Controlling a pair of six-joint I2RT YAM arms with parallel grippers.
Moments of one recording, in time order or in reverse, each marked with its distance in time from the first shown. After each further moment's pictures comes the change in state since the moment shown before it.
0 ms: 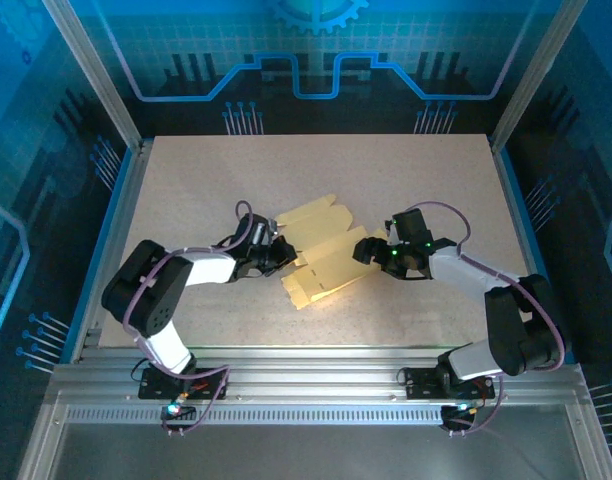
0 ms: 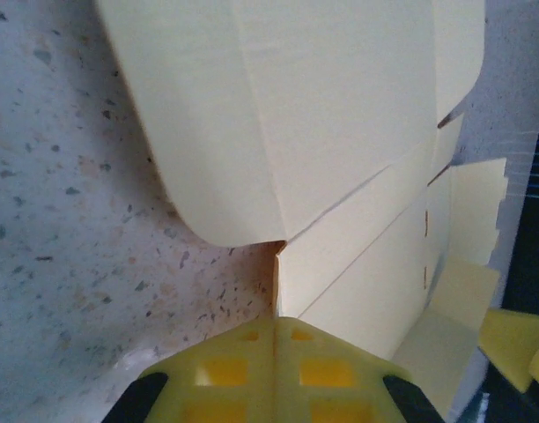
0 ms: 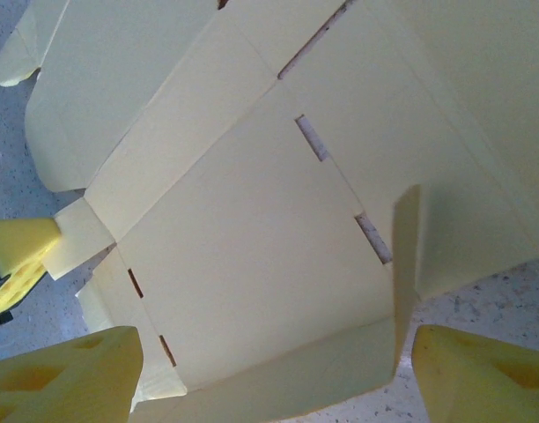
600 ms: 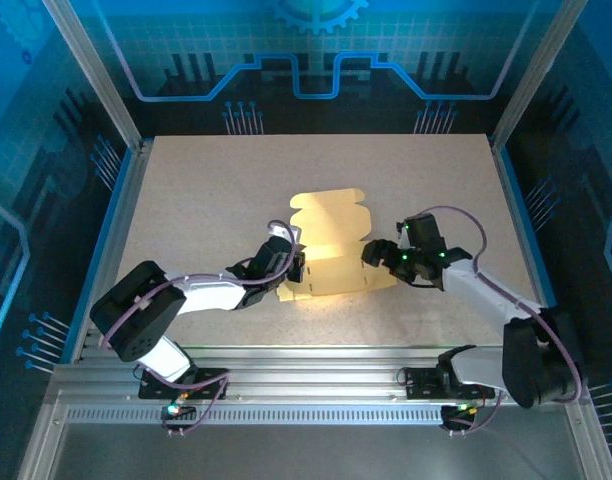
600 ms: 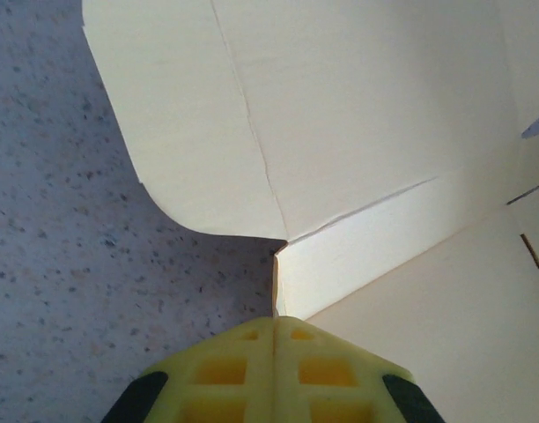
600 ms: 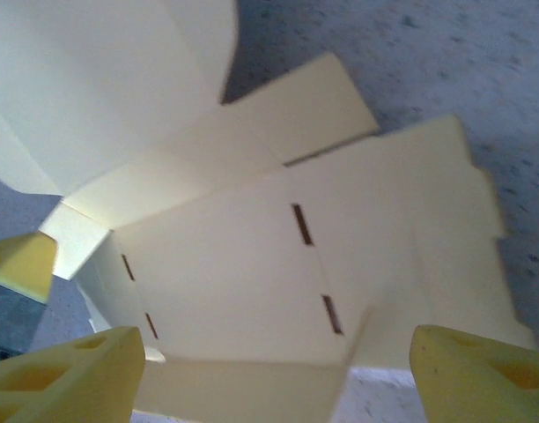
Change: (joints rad) left arm -0.288 -0.119 -0.085 0.113 -0.592 0.522; right arm -0.038 -0.193 -0.077 -0.068 0.018 0.023
